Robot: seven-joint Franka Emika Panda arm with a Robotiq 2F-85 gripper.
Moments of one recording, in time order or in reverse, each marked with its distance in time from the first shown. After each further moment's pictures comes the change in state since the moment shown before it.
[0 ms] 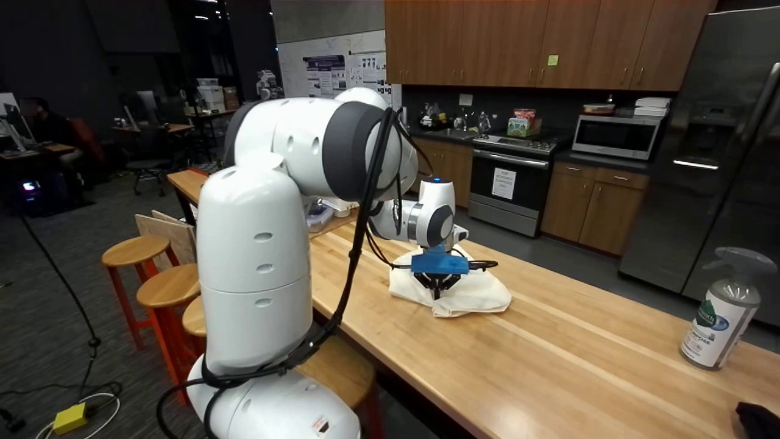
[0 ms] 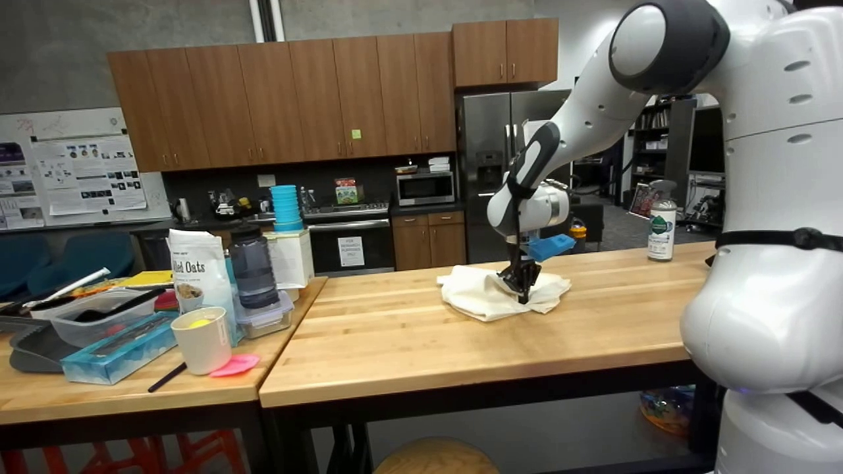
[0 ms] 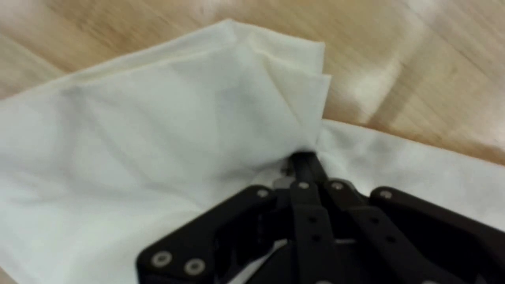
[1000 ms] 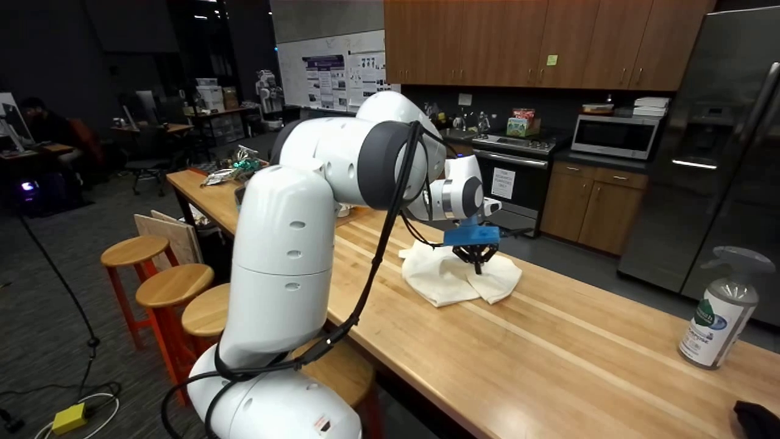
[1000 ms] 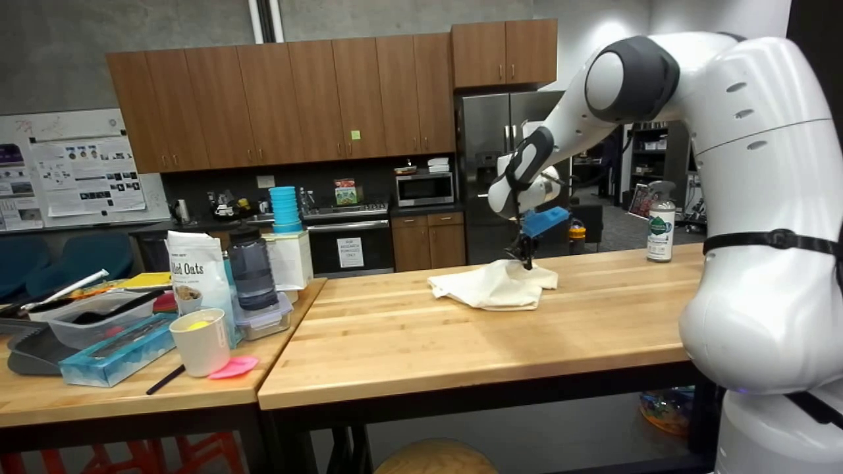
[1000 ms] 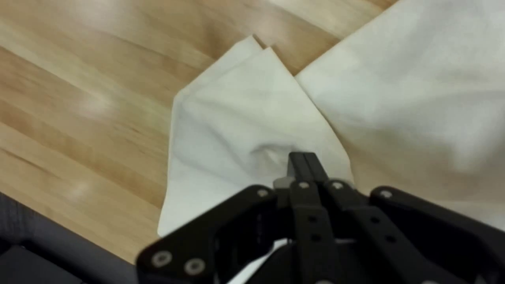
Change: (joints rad) arm 0.008 0.181 -0.076 0.376 -0.200 -0.108 0.191
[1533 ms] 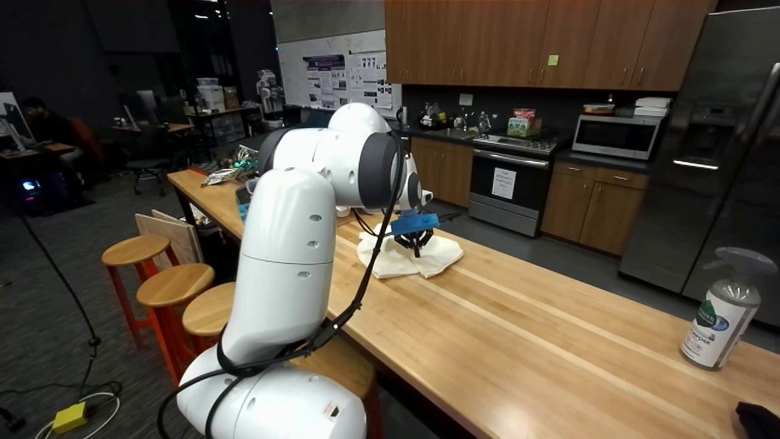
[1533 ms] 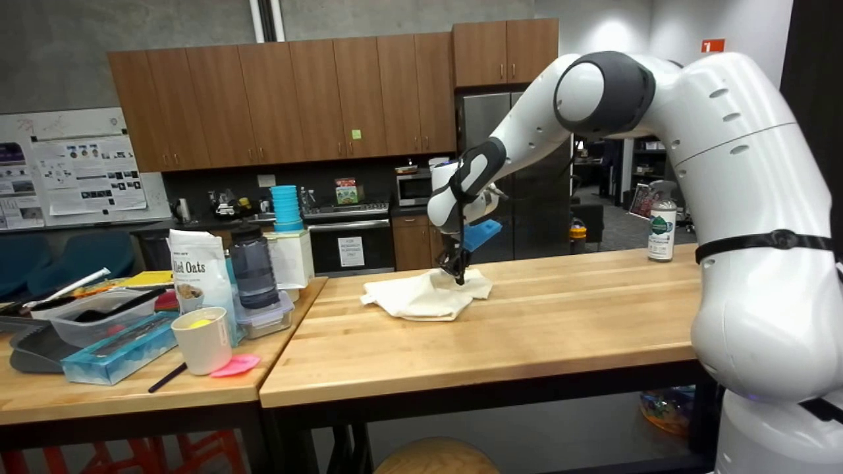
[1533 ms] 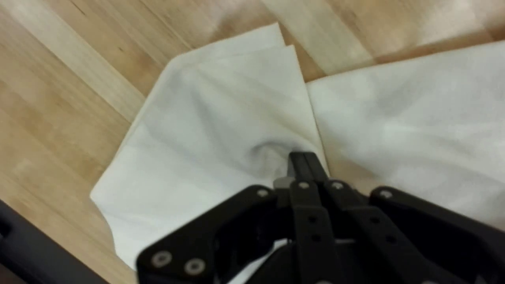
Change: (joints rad) arm 0.161 0.092 0.140 0.101 0.000 0.002 -0.042
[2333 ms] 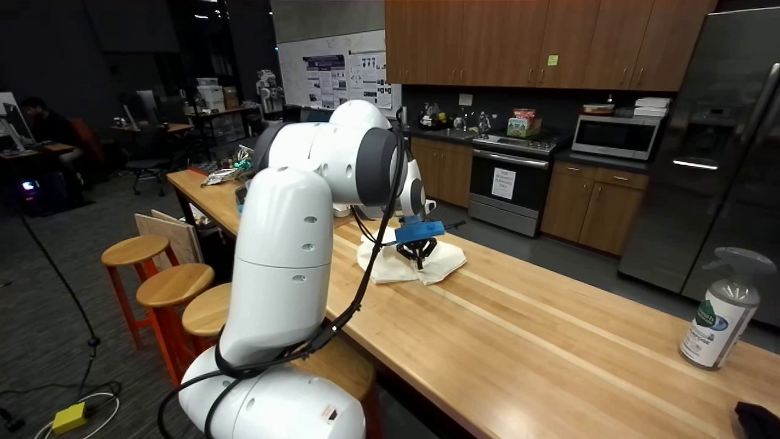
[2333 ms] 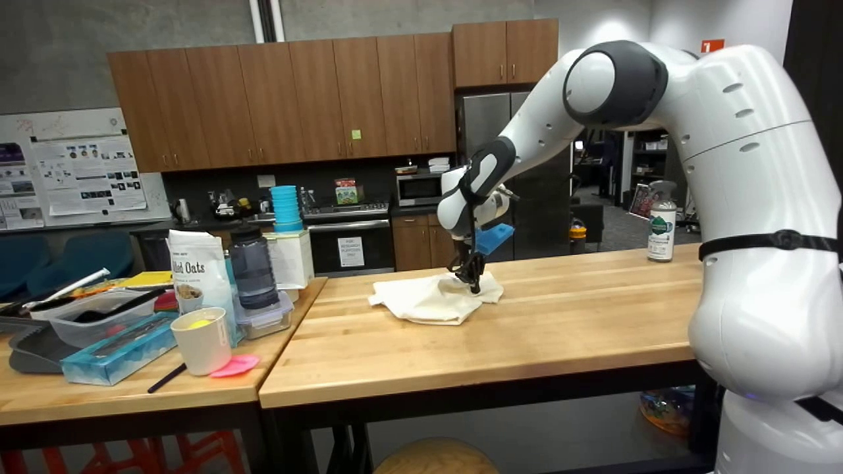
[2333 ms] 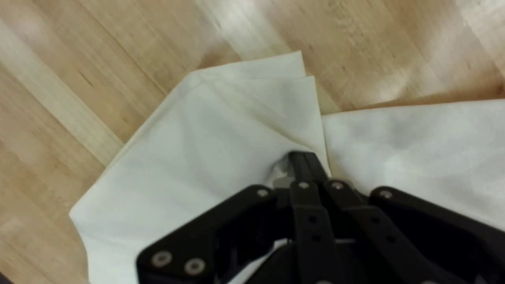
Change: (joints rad) arm -0.037 -0.047 0.004 -0.097 0.002 -0.042 -0.070
